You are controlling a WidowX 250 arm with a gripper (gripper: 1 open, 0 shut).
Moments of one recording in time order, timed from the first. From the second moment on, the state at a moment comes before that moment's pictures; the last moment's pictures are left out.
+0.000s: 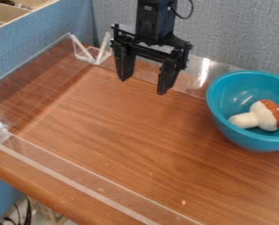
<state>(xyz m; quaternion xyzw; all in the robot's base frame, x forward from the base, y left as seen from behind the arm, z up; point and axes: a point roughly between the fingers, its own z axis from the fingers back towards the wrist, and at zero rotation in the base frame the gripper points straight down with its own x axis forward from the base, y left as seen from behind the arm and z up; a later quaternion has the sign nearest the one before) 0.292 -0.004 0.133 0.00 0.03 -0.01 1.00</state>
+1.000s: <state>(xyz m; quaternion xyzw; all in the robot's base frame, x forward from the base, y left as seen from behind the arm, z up) 0.363 -0.158 0.061 0.00 0.06 -0.32 0.95</state>
